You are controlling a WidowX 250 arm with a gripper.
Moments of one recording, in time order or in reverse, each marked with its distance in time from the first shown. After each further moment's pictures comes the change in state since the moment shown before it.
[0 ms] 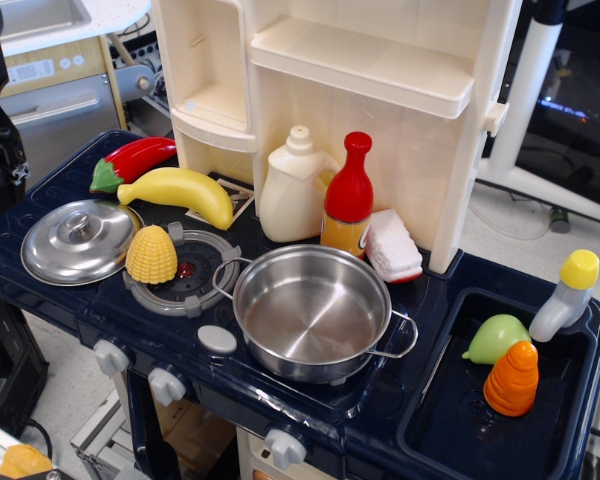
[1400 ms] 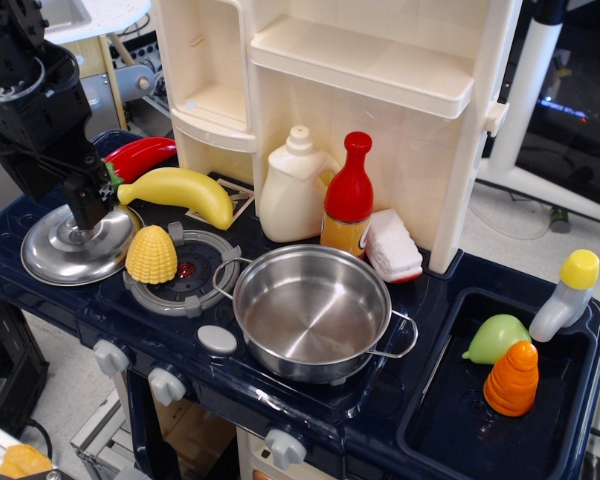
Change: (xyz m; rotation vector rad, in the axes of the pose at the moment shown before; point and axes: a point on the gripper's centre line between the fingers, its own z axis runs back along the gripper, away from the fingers) arm 0.061 -0.009 -0.063 -0.120 -0.147 -0.067
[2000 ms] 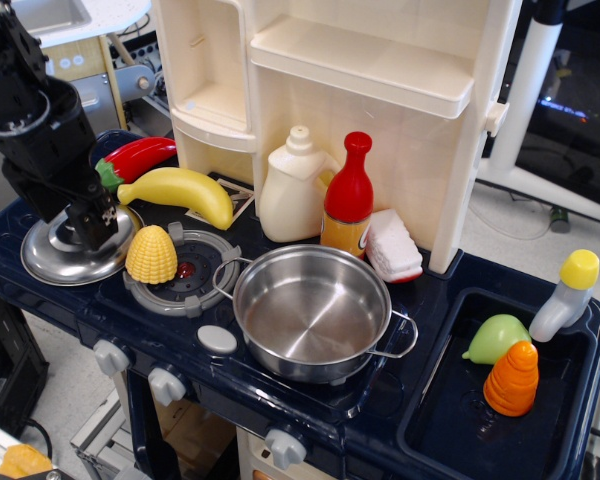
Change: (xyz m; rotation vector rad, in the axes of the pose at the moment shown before) arm -0.002 0.003 -0.027 -0.029 -0.010 -0.023
